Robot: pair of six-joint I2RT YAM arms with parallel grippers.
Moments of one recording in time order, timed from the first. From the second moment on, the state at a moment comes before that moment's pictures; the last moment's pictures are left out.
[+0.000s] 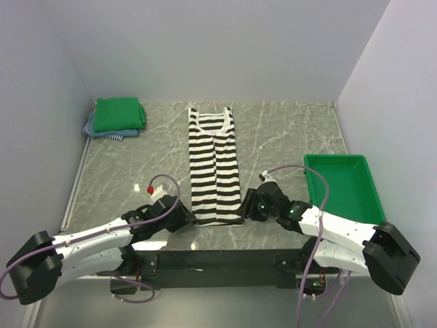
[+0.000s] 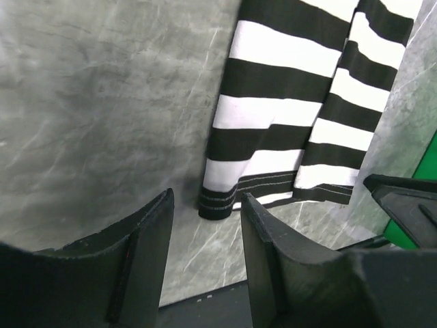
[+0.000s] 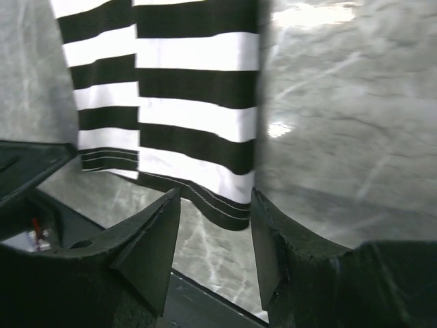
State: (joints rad) left arm -0.90 0.92 0.31 -0.23 -0.20 -1.32; right arm 0.78 1.05 0.40 -0.14 0.00 0.92
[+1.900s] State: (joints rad) left arm -1.12 0.78 0.39 -0.48 -0.16 -1.42; right arm 1.16 0.86 0.44 -0.41 0.16 1.15
